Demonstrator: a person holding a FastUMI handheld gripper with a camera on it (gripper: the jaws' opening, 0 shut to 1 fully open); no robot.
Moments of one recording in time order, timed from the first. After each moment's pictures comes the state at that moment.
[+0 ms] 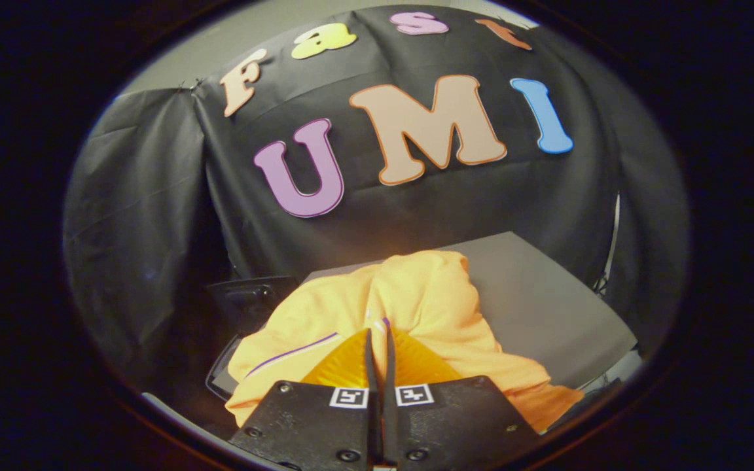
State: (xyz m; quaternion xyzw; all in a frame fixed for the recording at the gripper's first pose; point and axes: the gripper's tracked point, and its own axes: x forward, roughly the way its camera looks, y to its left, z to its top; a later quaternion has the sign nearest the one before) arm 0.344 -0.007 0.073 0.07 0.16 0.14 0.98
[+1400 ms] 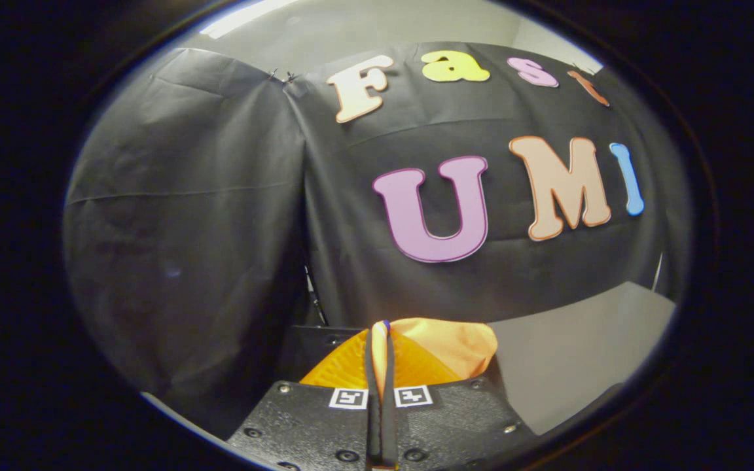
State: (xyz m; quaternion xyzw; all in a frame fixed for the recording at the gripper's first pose) arm 0.319 0.306 0.131 0.08 0.04 0.21 0.97
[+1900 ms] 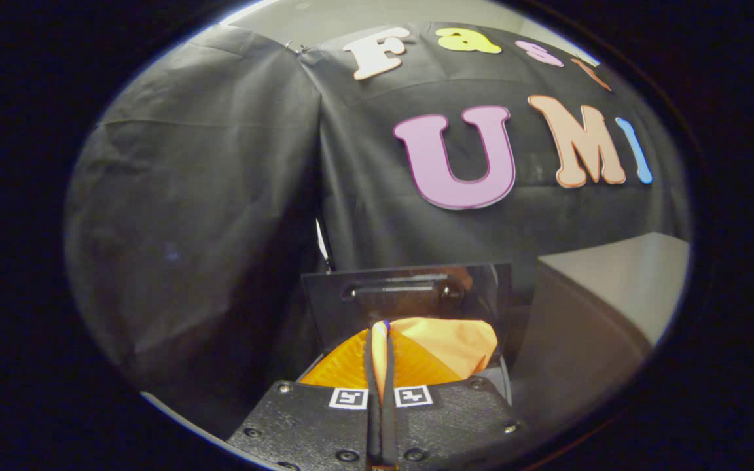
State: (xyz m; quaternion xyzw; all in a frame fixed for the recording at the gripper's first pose) arm 0.329 0.376 -0.004 0.06 0.09 0.22 0.97
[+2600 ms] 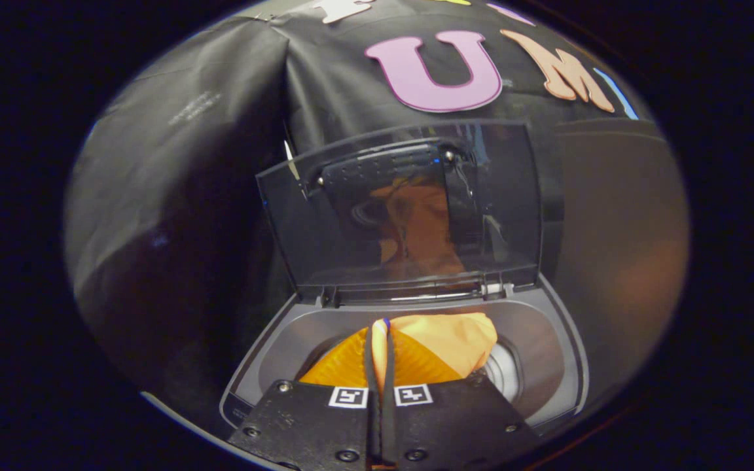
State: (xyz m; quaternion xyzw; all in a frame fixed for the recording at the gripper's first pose) arm 0.362 0.401 -0.147 0.07 0.21 0.18 0.96
